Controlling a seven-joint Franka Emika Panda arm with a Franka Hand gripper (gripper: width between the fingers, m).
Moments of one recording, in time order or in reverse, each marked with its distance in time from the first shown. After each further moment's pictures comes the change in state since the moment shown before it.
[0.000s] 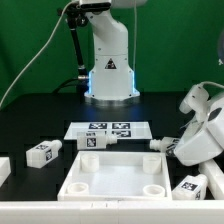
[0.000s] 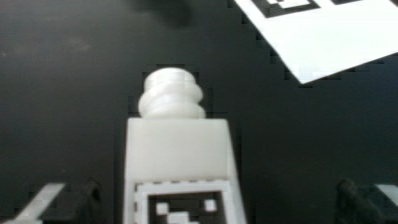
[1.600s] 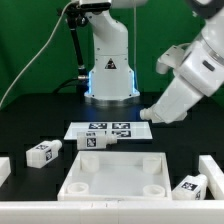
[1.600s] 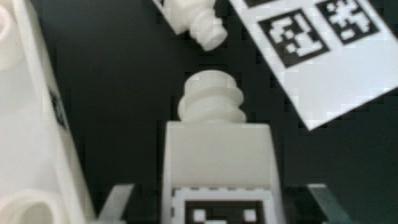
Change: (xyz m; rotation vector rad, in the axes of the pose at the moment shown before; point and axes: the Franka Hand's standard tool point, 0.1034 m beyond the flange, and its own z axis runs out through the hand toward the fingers) arm -0.081 0.024 -0.042 -0.035 0.306 0.025
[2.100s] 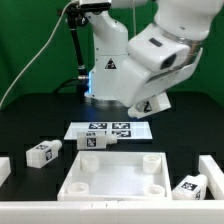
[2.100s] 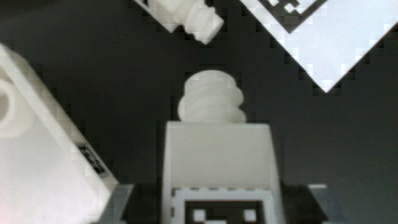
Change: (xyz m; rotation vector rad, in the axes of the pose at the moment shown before) arm -0.037 0.019 0.005 0.078 0.206 0.279
